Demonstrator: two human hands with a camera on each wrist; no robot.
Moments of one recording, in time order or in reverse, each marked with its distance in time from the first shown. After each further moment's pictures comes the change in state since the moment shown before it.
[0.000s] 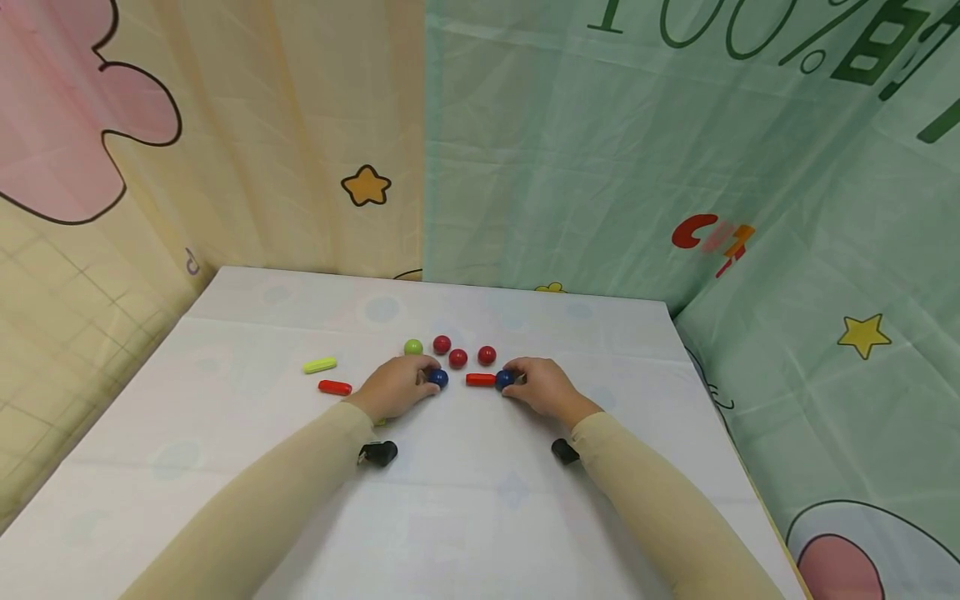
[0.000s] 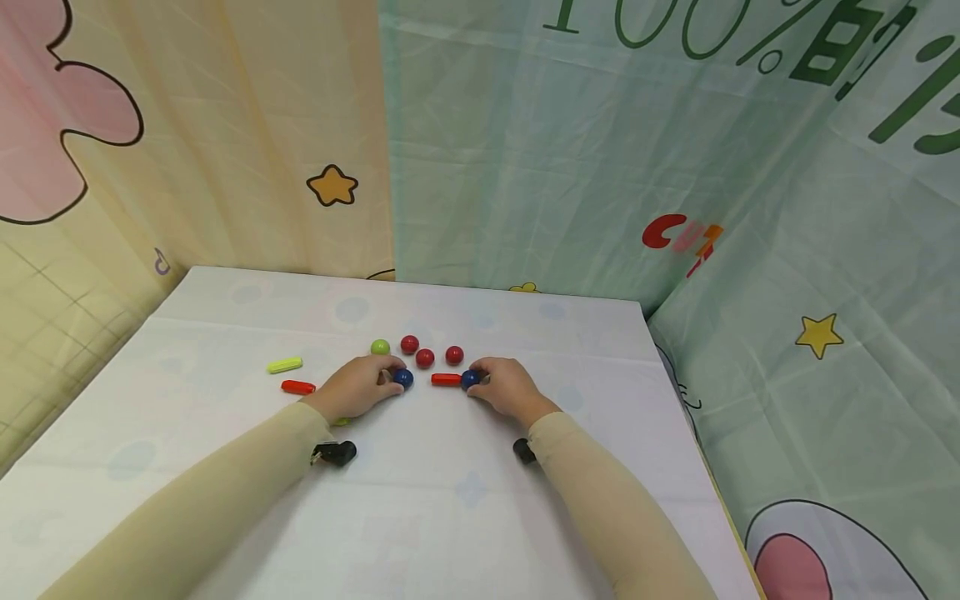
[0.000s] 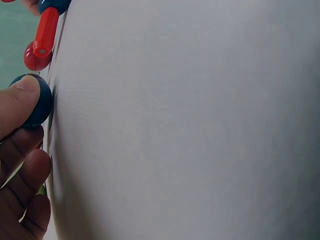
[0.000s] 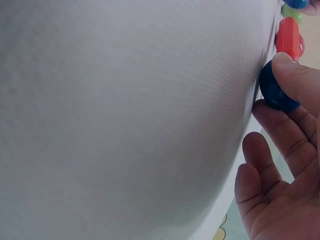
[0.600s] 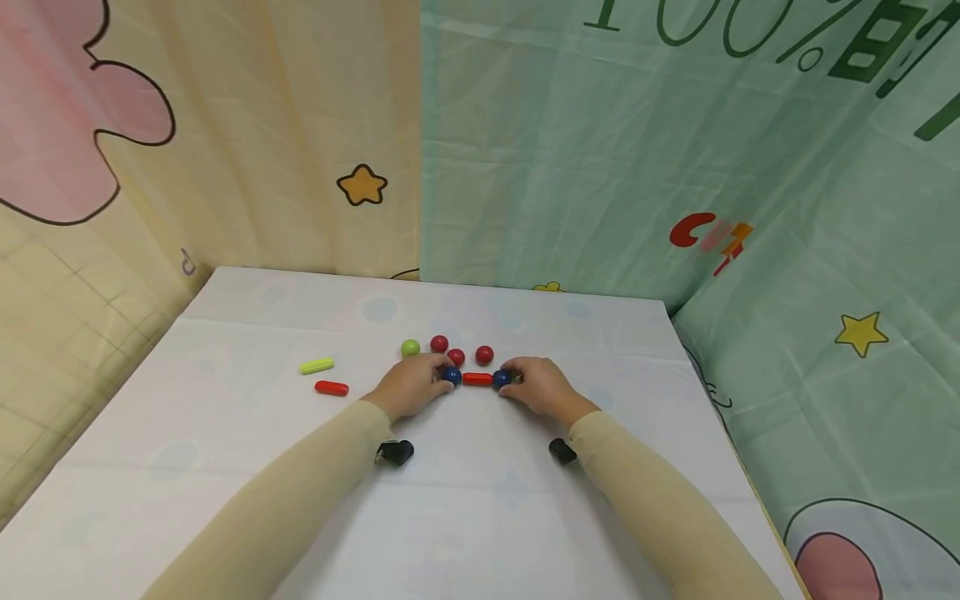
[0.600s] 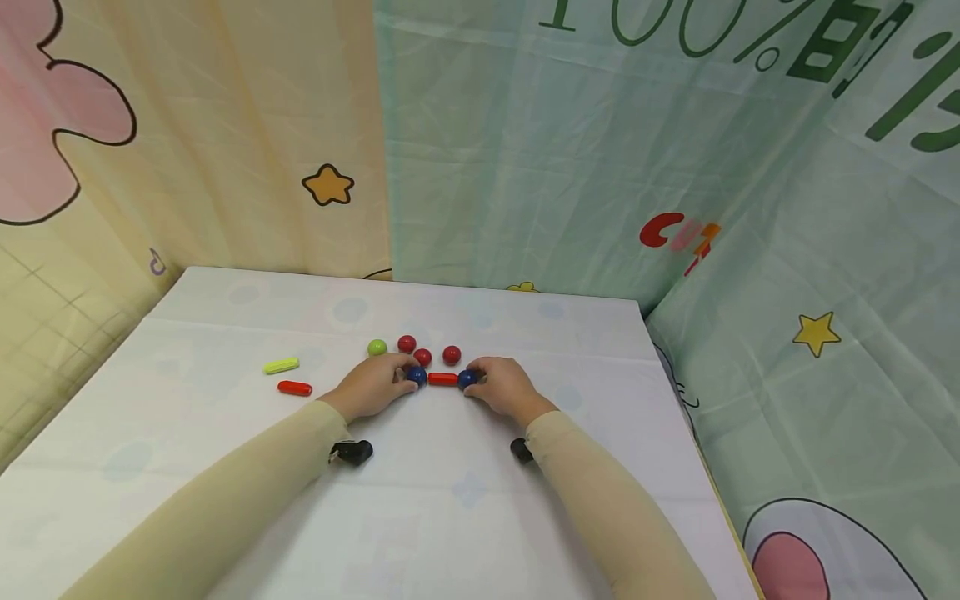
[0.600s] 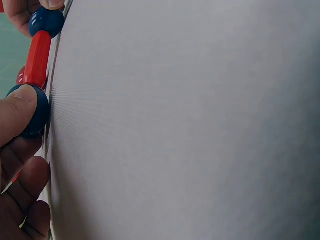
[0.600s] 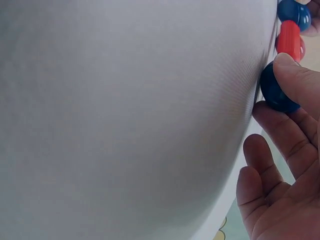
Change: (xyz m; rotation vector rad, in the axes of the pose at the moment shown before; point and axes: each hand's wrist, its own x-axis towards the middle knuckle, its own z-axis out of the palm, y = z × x) left_hand 0.018 0.020 0.016 0.020 0.017 -0.021; right_hand 0.002 -0.001 0.000 -0.010 0.002 0.011
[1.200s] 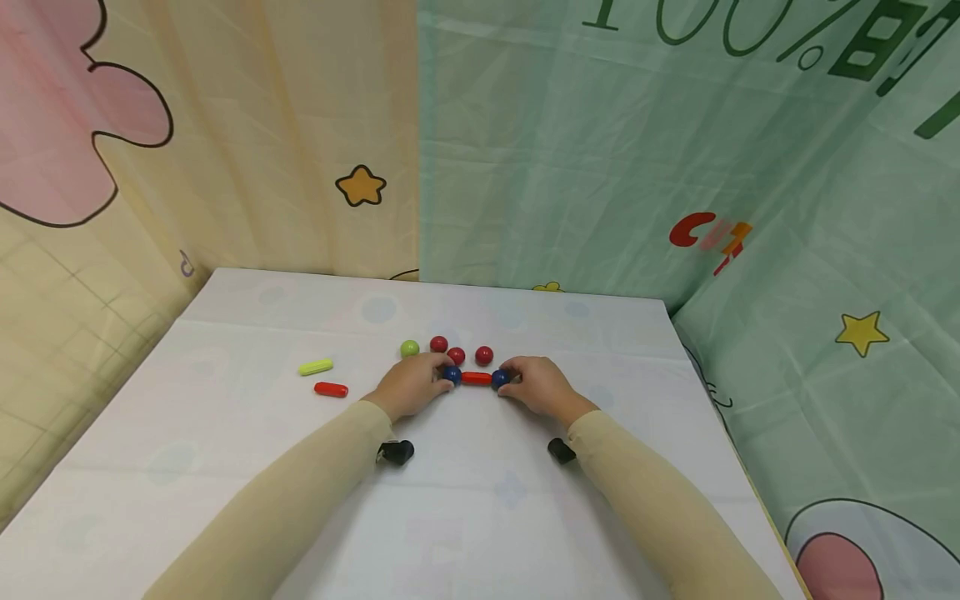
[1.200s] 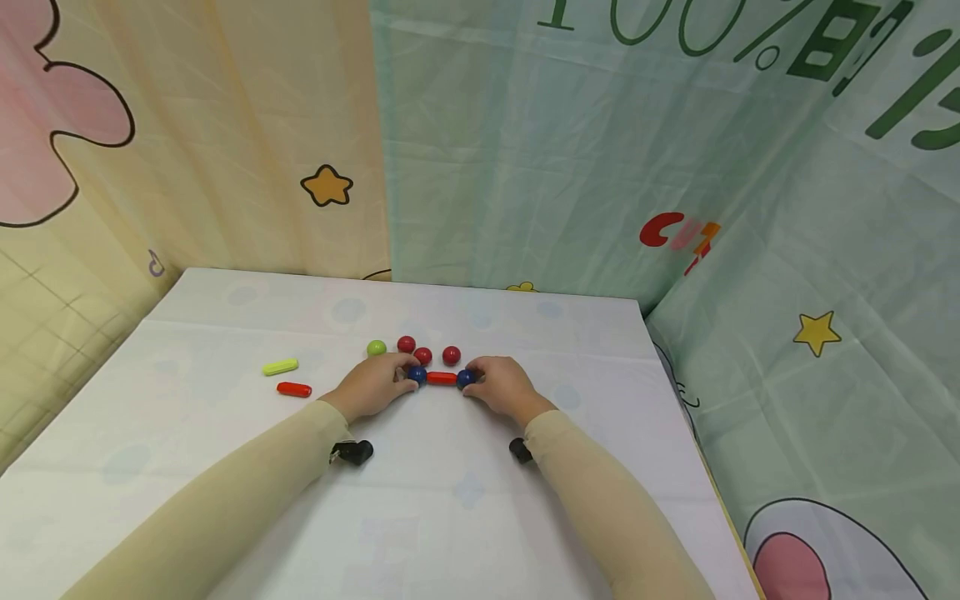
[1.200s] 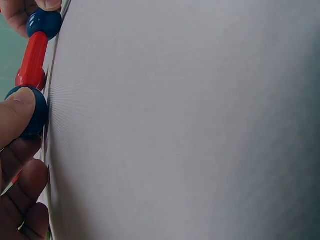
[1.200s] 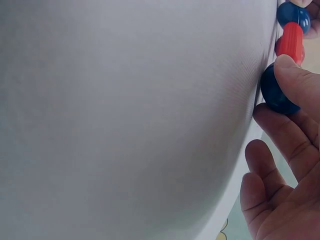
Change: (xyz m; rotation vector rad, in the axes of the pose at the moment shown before) left_hand 0.002 0.000 0.000 0.020 0.005 -0.007; right_hand 0.000 -0.002 -0.002 -0.012 0.001 -0.011
